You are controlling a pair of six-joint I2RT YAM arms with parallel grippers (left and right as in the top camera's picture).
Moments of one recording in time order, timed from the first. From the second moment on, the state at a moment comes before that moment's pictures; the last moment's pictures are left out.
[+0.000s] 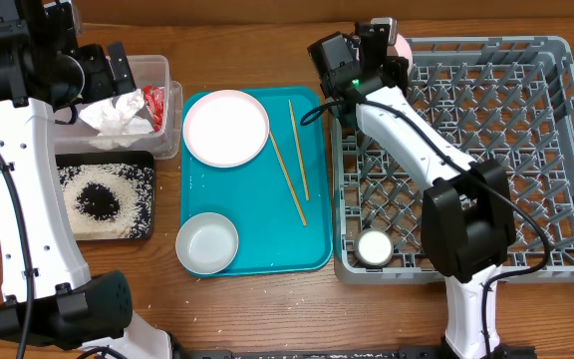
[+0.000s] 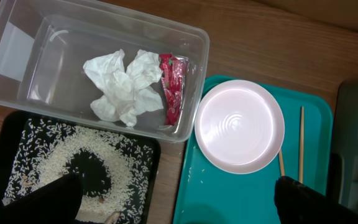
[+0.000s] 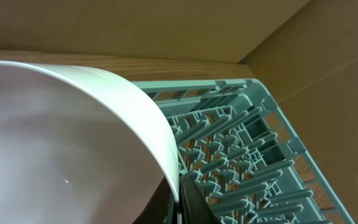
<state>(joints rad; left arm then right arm) 0.20 1.79 2.17 -1.39 0.09 -0.11 0.45 2.17 1.82 -0.70 1.09 0.36</state>
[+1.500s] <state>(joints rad) 0.20 1.79 2.17 -1.39 0.09 -0.11 0.64 2.13 2.10 -1.12 0.23 0.36</state>
